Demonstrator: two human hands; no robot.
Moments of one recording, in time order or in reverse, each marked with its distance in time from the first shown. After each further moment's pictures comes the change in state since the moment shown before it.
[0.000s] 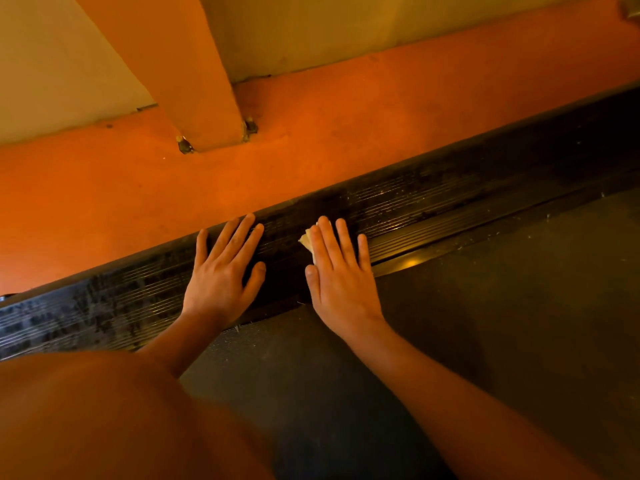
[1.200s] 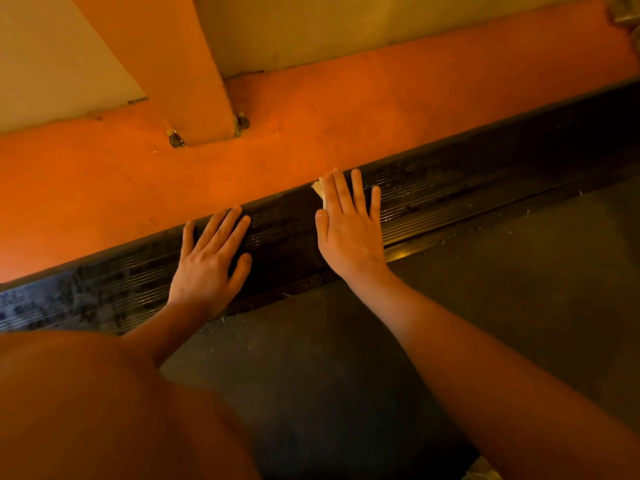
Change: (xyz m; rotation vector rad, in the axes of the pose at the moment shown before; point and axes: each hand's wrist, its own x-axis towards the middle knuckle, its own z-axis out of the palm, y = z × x) left_hand -0.001 0.001 -0.003 -0.007 -0.010 -0.004; right_hand 0.054 0.041 -0.028 -0.016 0.019 0.130
